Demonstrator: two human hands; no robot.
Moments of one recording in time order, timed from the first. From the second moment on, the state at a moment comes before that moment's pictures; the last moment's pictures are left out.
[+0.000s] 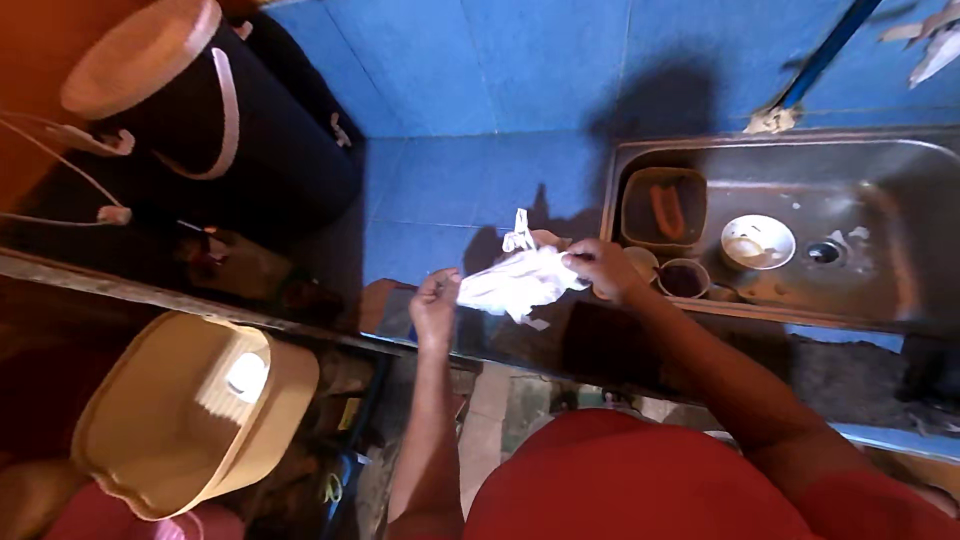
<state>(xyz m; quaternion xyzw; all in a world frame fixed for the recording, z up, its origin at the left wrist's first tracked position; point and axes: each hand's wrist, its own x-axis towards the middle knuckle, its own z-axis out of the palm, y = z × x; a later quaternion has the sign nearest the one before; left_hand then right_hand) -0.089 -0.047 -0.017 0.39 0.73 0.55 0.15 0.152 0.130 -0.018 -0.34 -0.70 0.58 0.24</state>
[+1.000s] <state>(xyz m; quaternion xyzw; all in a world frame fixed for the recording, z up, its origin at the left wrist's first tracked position) -0.009 -0.069 0.004 0.26 0.67 0.63 0.29 0.164 0.068 -0.010 -0.37 -0.69 0.48 0.40</state>
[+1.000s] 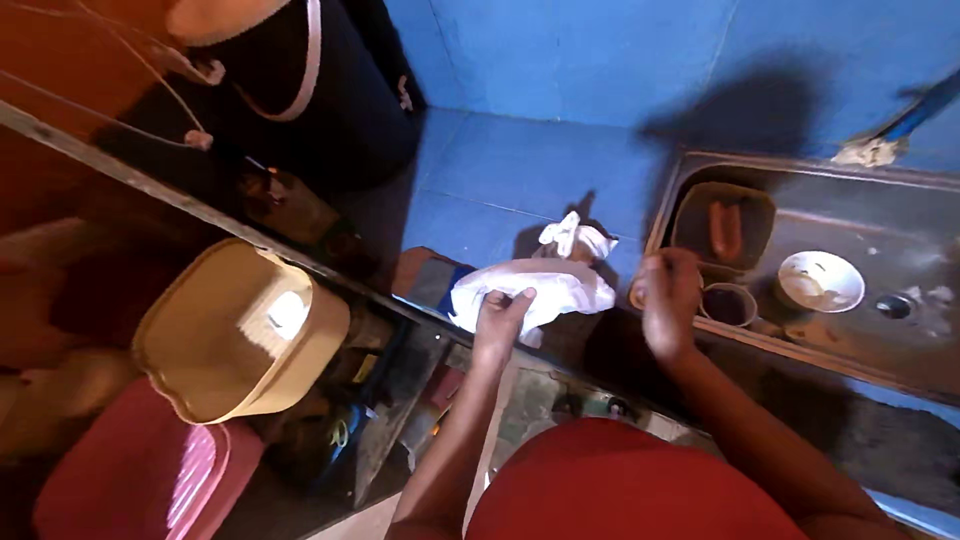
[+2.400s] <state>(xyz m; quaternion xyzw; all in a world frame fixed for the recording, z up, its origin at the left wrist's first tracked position) -0.057 -0.160 0.025 0.22 0.88 0.42 0.04 0.055 0.168 -0.061 -0.40 -0.85 0.30 0.17</state>
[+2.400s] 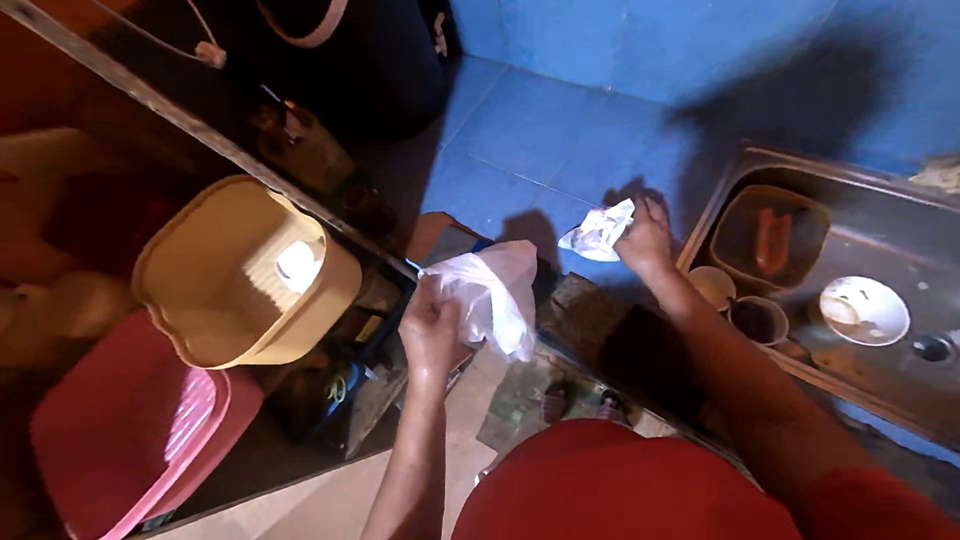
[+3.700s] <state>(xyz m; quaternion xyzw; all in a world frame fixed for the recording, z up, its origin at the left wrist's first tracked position) -0.077 -0.090 0.017 0.17 0.66 0.64 0.36 0.043 0.080 -0.041 -0.09 -0.72 0.63 0.27</state>
